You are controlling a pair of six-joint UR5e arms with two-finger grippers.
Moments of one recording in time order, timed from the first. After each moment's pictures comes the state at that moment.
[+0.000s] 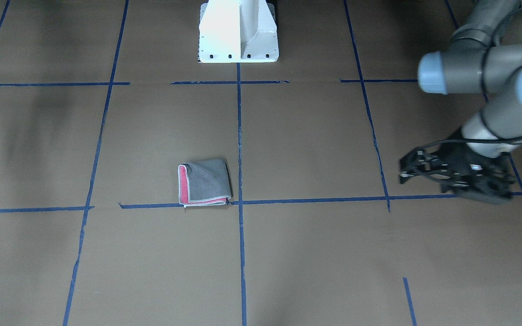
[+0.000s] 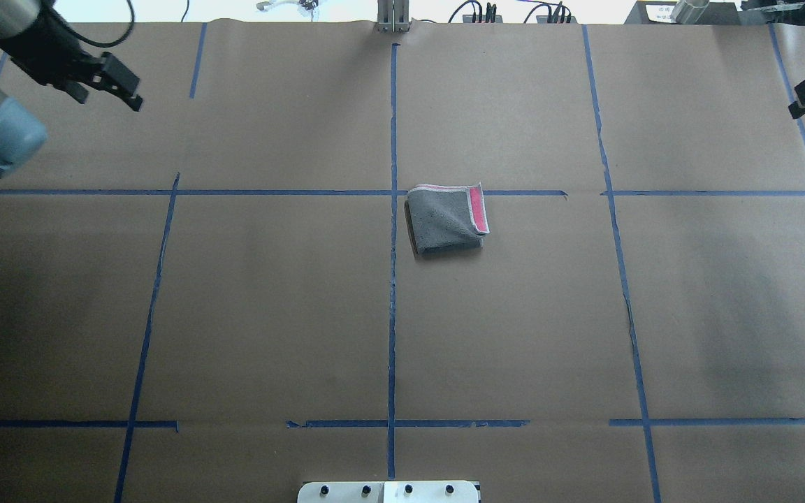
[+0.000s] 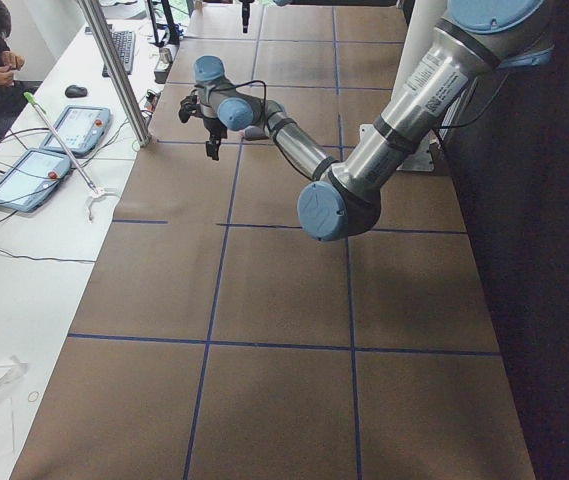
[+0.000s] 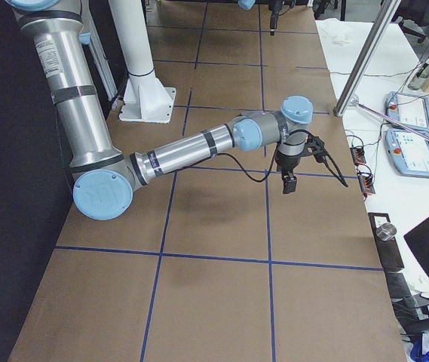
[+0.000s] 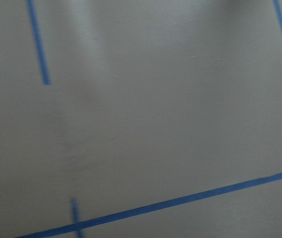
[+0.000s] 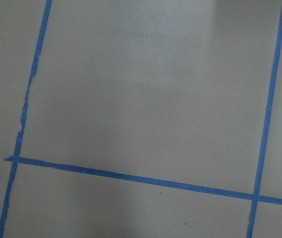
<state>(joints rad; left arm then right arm) -1.17 -2.04 -1.57 -1.65 -2.33 -0.44 1.37 -1.30 1.72 -1.74 2.26 0.15</state>
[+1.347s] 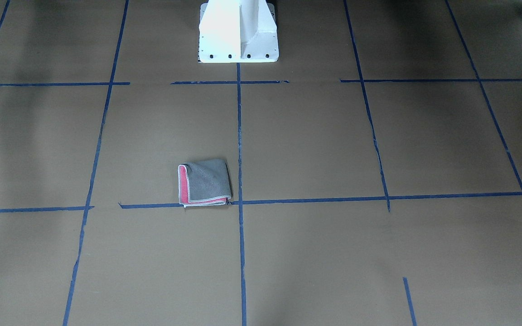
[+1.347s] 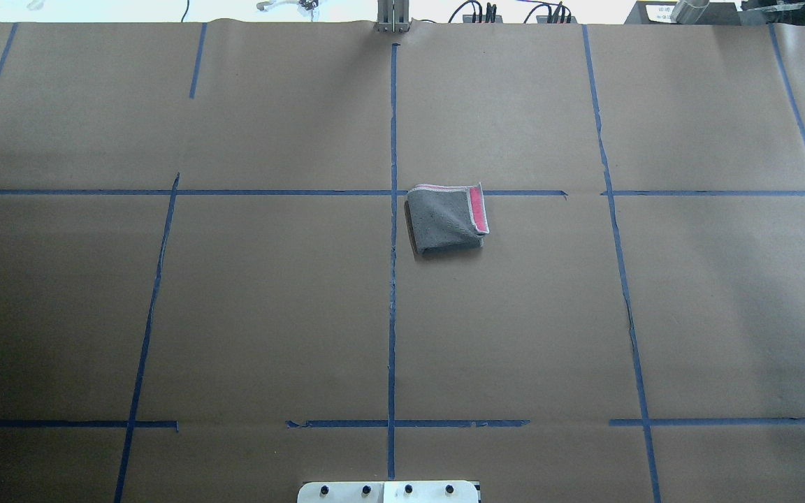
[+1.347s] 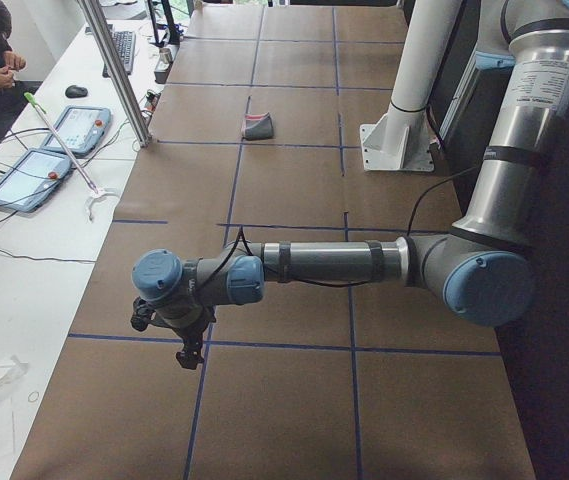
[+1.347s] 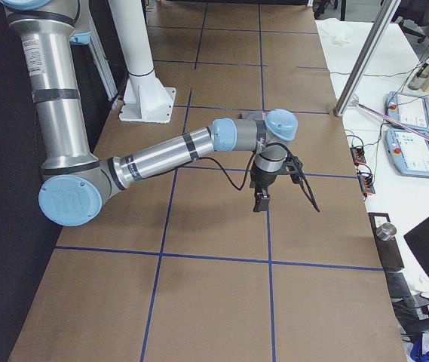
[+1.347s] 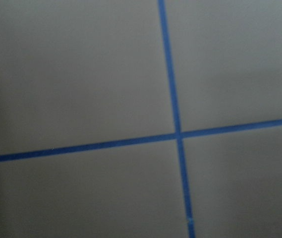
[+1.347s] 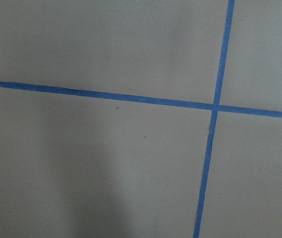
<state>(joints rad) -1.61 -1.75 -1.34 -1.55 -2.37 0.21 1.41 -1.44 1.83 -1.93 2.25 0.03</state>
